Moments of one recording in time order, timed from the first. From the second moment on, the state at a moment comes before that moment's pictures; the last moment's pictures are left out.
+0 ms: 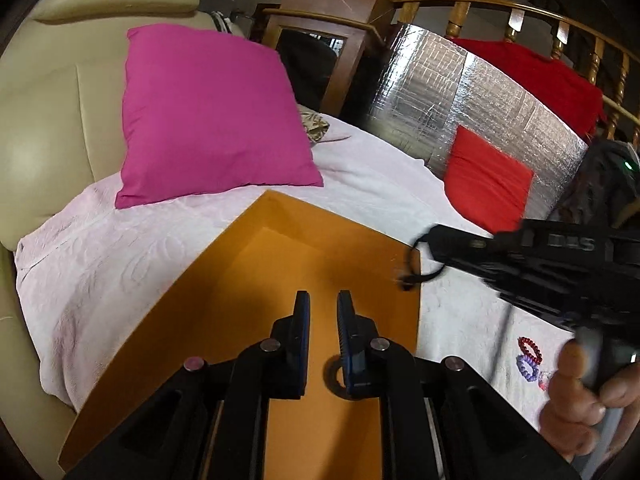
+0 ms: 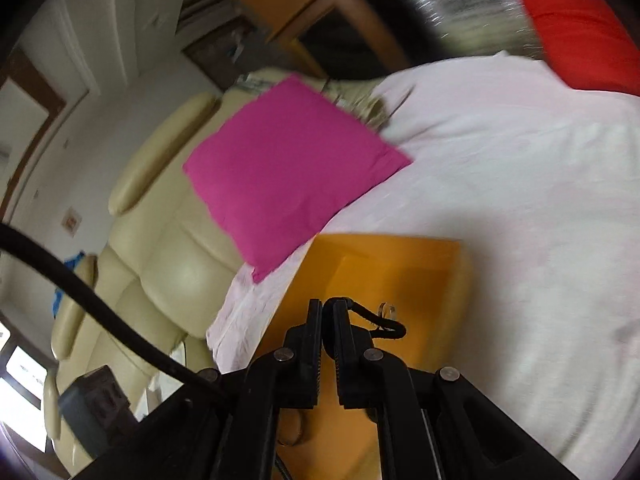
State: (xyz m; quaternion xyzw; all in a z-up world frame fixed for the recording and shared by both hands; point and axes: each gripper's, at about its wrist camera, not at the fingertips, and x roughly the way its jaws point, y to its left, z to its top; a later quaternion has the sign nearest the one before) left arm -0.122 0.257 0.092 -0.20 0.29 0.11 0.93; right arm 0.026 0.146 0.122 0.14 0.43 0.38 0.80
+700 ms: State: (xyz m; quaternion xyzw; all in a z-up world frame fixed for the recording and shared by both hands) left arm -0.115 0.126 0.109 -0.05 0.29 -0.08 0.95; right arm -0.031 -0.079 0.154 0.17 0.35 0.24 0.89
